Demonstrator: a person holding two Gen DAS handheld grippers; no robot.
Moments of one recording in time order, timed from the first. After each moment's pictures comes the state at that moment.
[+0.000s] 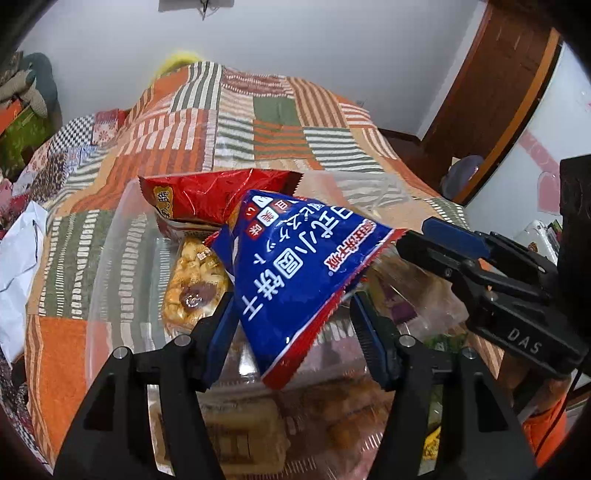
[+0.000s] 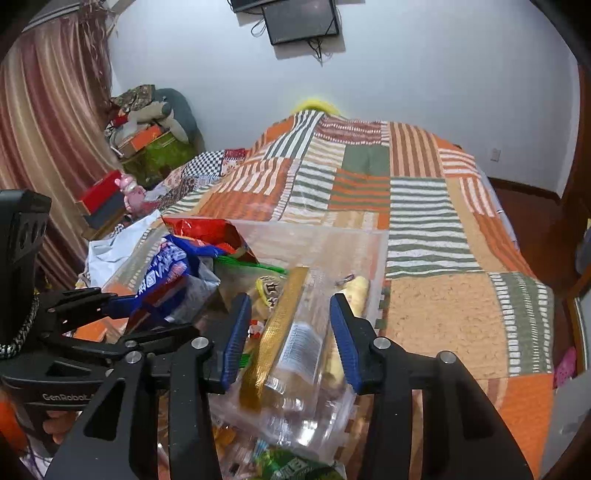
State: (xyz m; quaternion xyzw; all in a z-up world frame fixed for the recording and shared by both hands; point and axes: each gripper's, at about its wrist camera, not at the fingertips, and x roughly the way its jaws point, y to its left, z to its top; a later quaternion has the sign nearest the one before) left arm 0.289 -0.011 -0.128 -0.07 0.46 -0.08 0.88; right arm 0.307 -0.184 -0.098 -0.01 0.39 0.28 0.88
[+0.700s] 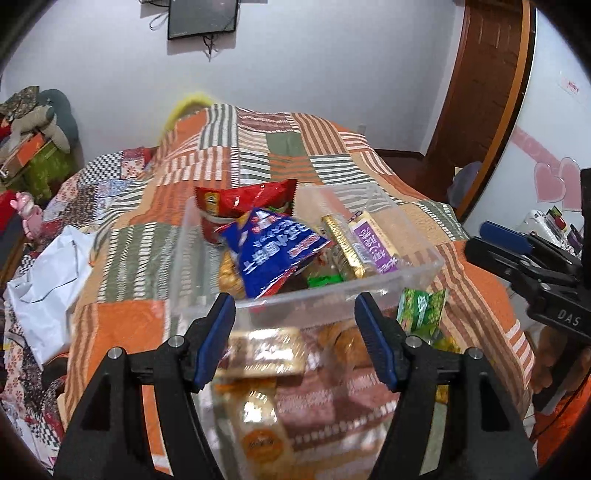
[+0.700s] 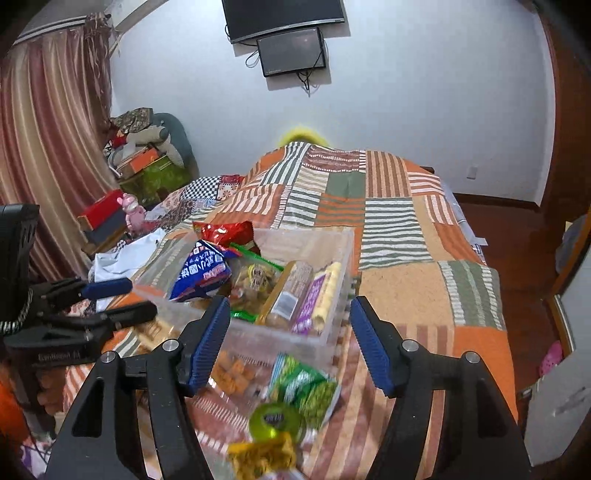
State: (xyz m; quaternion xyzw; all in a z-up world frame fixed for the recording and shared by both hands) left arm 0.198 0.003 -0.083 -0.03 0.40 -0.06 0.91; right arm 0.237 -0.219 -0.063 0.00 0.34 0.26 0.90
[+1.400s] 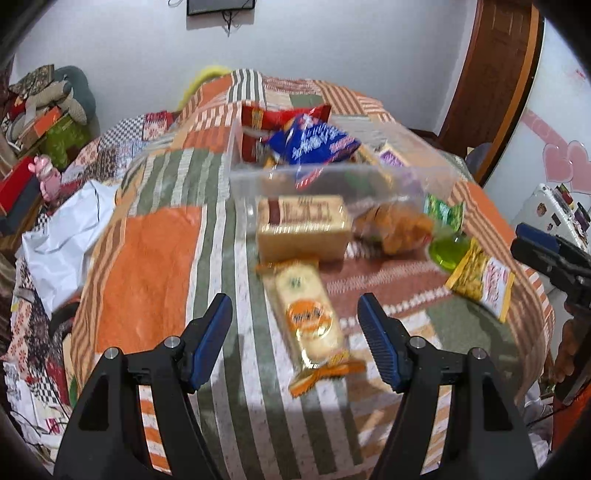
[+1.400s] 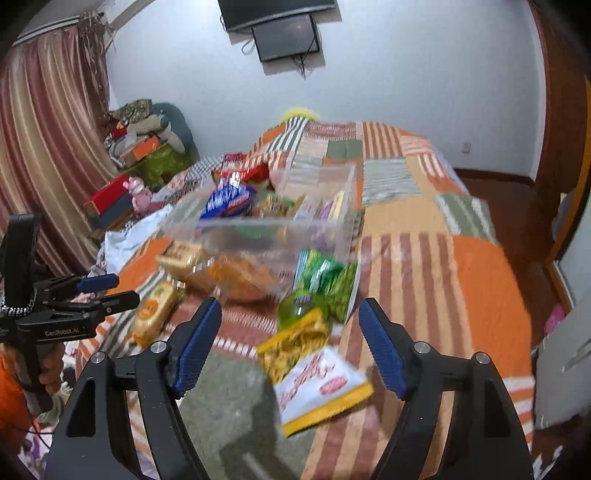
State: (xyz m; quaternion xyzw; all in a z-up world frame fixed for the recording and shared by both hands) left arm 0.119 0.031 -0.133 -0.03 0.45 -0.03 0.89; right arm 0.174 -0.223 -0.108 0.01 0.38 0.25 0.89
